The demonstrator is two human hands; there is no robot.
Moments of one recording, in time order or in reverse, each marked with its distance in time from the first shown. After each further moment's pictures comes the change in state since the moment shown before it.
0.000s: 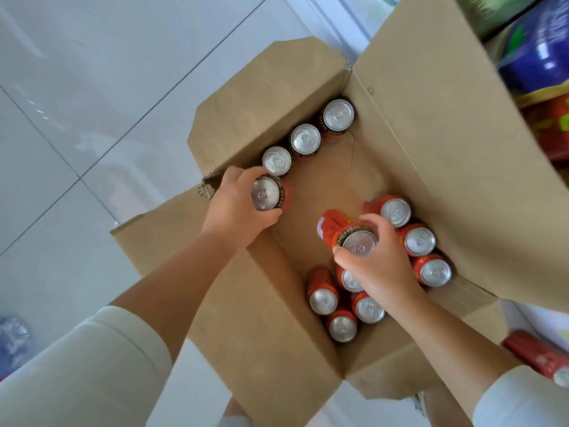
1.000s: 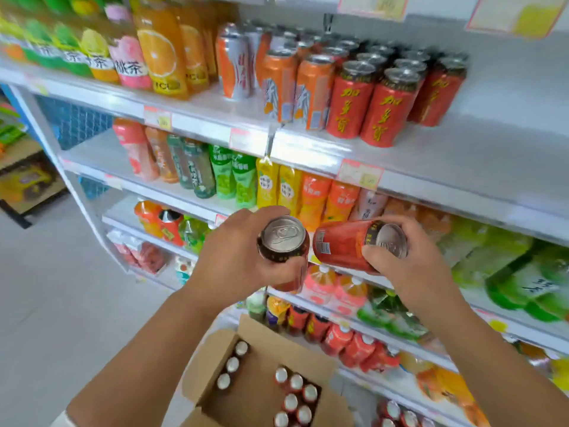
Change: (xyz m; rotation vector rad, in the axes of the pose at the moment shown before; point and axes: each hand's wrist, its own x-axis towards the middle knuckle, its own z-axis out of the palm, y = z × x) left_hand -0.427 0.485 -0.491 -0.070 0.216 1.119; right_hand -0.622 -0.347 -0.397 0.291 0.738 -0.573
